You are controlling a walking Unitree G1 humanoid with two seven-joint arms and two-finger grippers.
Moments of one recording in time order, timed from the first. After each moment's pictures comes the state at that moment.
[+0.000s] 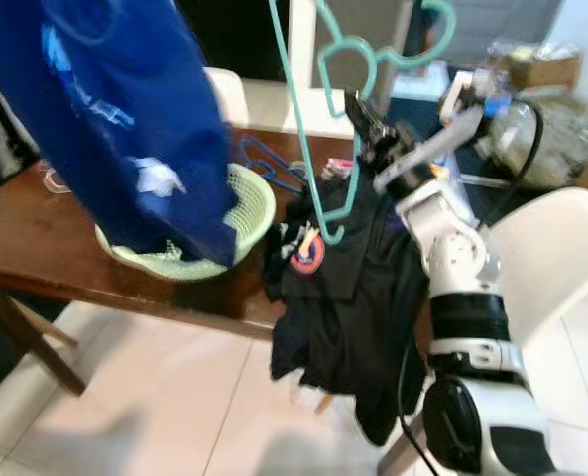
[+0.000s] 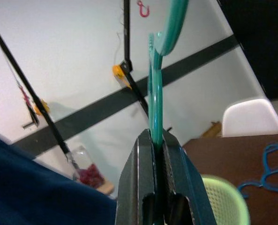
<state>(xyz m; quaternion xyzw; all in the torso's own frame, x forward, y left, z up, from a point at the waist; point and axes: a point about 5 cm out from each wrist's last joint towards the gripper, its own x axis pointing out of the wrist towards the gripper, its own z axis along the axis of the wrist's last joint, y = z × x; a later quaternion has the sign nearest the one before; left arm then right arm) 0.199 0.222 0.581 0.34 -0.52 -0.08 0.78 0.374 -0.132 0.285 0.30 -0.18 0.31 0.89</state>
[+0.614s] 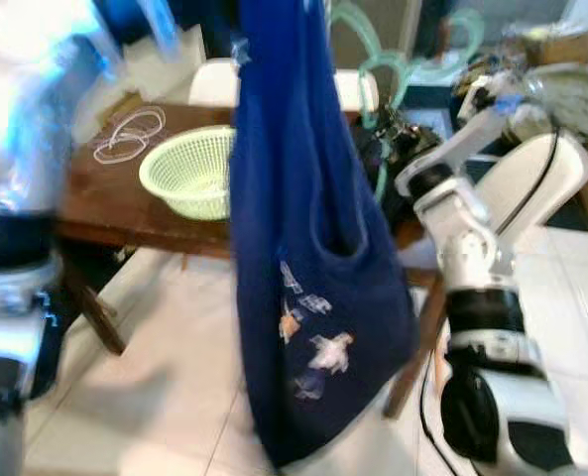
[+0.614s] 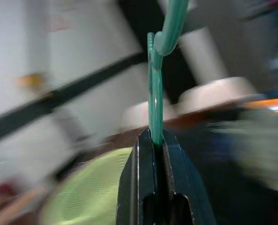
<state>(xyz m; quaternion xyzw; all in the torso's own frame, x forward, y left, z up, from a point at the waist) 0.287 0.099 0.387 0.10 -0.31 -0.45 0.83 0.392 -0.196 0.271 0.21 -0.15 0.09 0.96</state>
